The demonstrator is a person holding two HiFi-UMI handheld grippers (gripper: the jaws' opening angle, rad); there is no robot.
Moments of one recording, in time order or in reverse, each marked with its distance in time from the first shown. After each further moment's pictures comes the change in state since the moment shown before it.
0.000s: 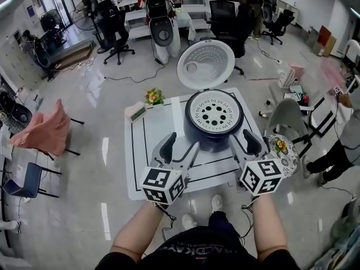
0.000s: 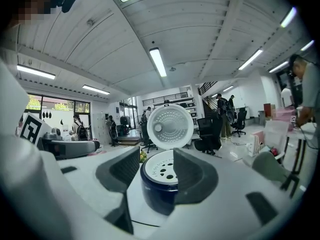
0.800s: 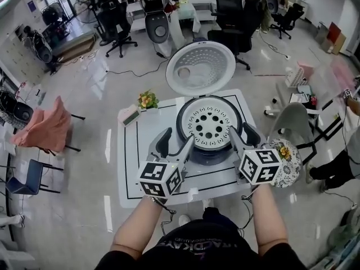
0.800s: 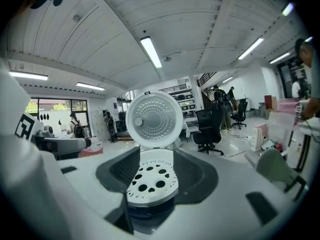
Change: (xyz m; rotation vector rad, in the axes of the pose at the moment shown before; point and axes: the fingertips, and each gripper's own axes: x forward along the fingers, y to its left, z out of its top) left arm 0.108 0.035 -0.011 -0.023 0.057 0.098; right arm 0.099 -0.097 -0.008 0.039 0.085 0.006
